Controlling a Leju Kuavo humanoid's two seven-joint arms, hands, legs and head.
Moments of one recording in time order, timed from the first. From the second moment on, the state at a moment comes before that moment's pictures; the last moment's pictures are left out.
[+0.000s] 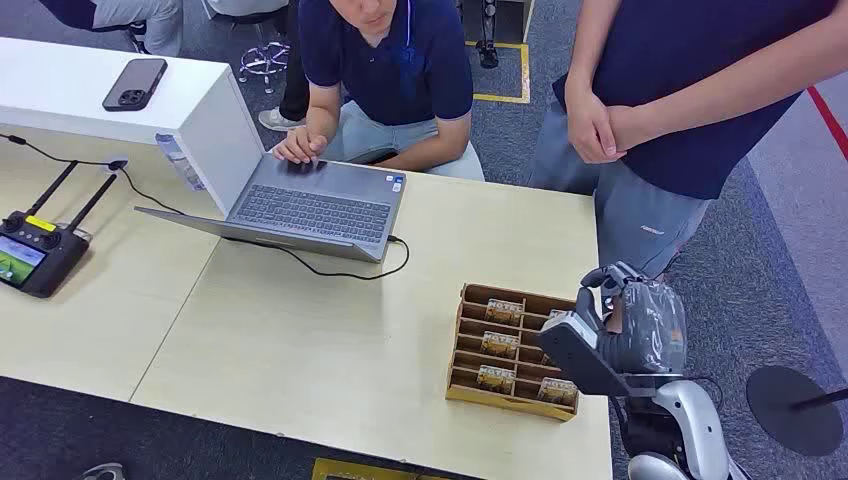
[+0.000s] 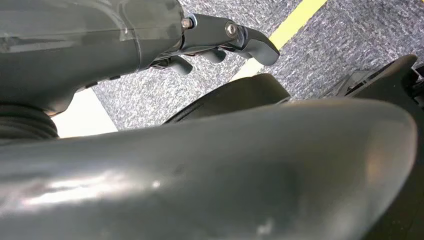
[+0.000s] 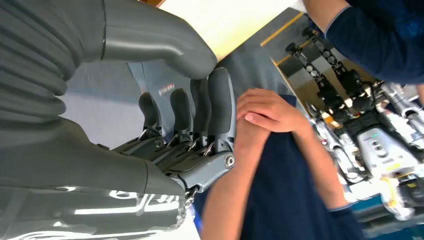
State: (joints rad) left arm -0.14 0.01 -1.27 -0.28 0.52 0.19 0.06; right arm -0.19 -0.45 0.56 -1.86 0.92 -0.34 0.39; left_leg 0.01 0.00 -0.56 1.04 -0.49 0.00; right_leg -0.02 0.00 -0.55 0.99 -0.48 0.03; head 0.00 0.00
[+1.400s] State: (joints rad) left arm -0.14 0.01 -1.26 -0.28 0.50 0.19 0.08; right arm -0.28 -0.44 0.75 -1.68 1.13 -0.21 0.47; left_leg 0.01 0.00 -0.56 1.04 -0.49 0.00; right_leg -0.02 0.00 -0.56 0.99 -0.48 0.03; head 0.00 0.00
